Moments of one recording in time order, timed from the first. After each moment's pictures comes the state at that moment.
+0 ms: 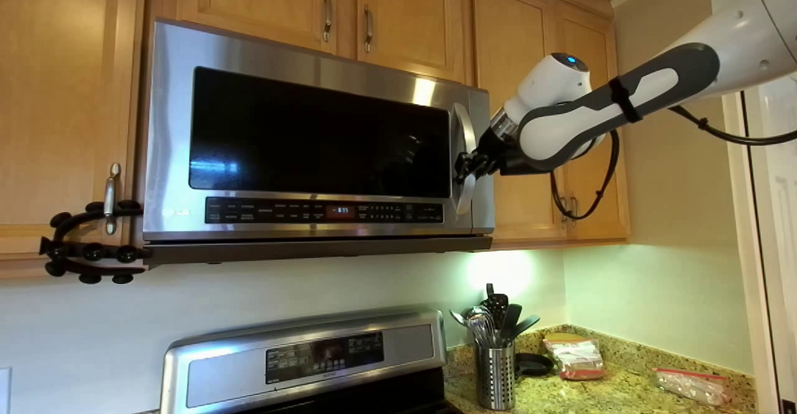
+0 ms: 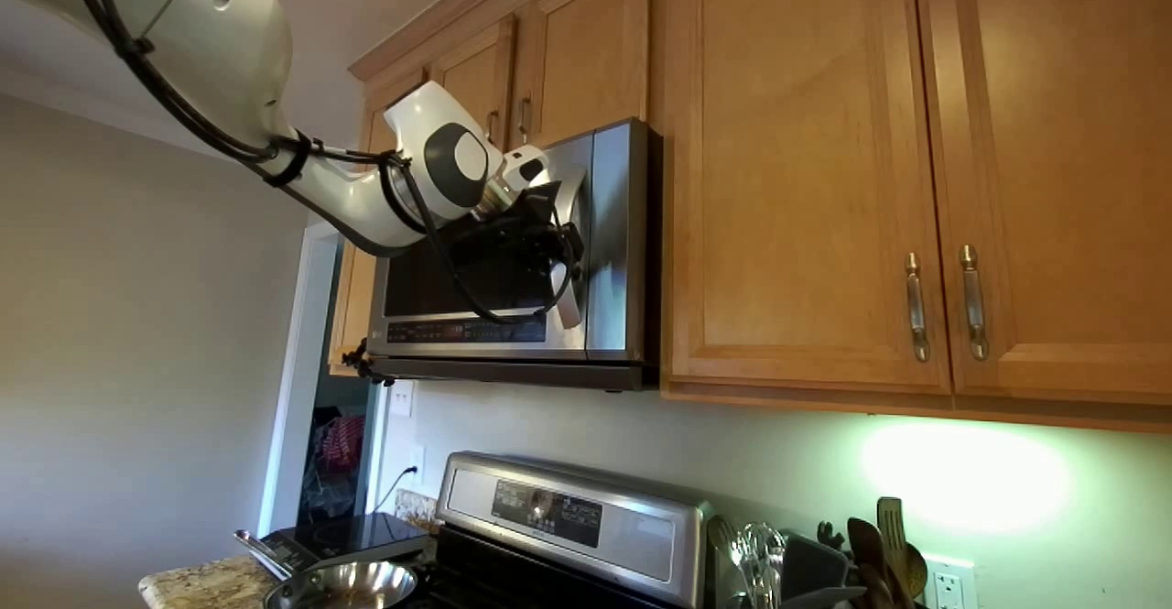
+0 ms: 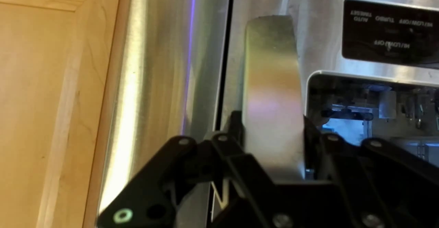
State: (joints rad) arm -0.20 -0.27 0.10 -2.03 -0.31 2.85 0.26
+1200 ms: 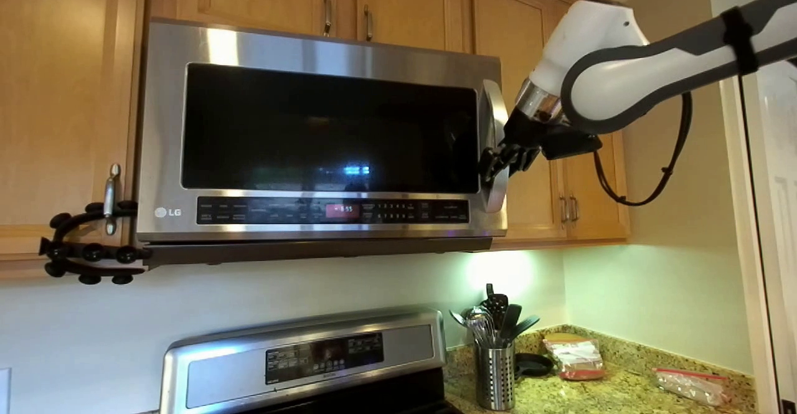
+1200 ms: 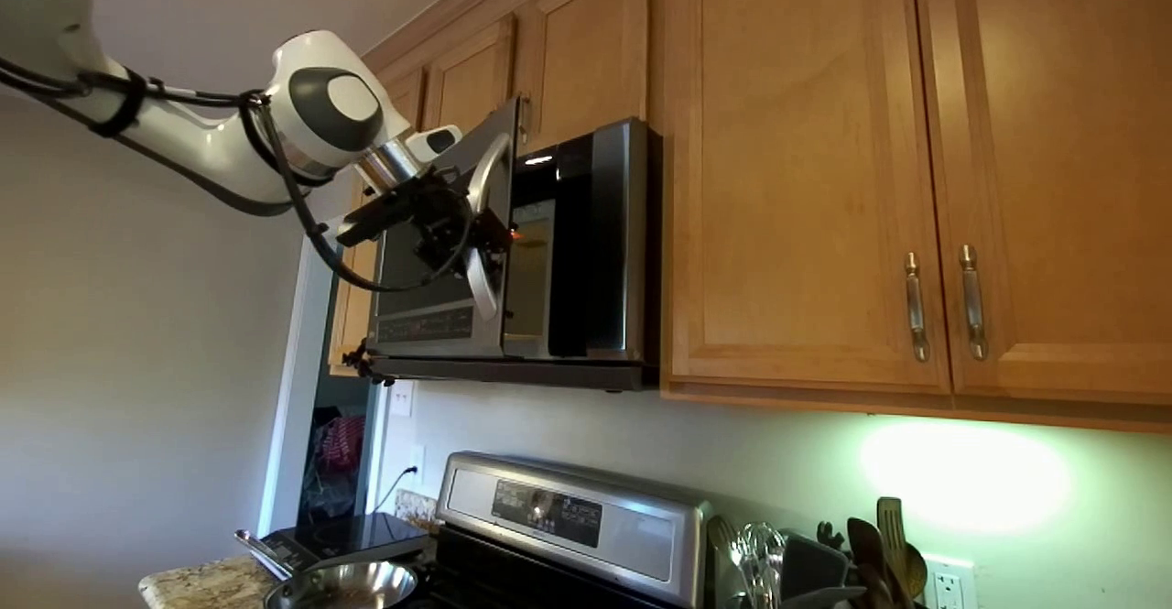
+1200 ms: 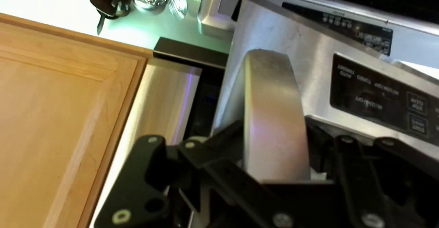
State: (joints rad) arm -0.13 -0.61 0.17 -2.24 -0.29 2.49 0.23
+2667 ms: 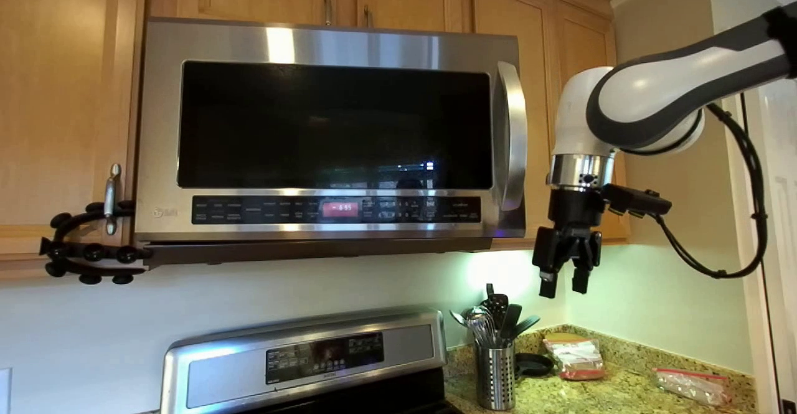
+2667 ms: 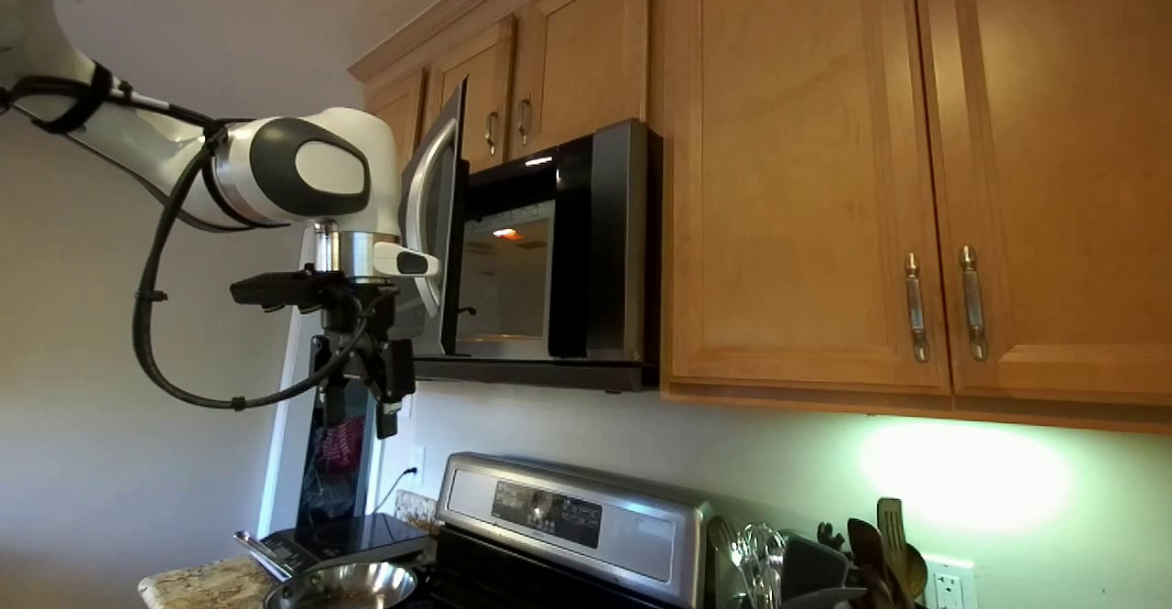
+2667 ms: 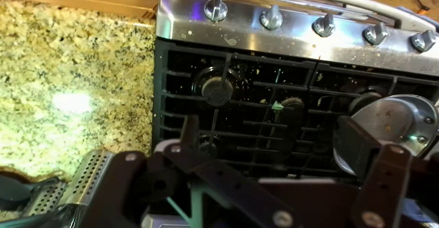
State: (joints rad) arm 0.03 -0.69 0.05 -2.46 0.07 1.97 0.12
